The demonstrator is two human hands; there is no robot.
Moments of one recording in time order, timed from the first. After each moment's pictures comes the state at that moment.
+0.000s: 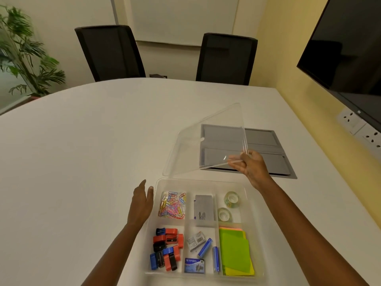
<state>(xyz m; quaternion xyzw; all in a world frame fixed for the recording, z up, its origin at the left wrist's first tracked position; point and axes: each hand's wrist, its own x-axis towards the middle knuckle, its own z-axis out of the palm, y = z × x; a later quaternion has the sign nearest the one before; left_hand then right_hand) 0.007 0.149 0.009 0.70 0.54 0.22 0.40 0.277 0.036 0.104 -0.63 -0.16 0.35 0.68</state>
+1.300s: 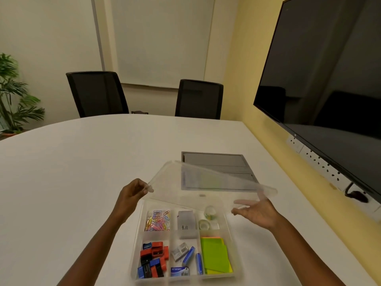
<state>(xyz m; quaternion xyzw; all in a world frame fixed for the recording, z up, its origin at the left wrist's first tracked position) -0.011 0.133 0.108 0.72 0.29 0.32 0.54 0.282 -0.103 0.095 -0.49 -0.01 0.55 0.68</state>
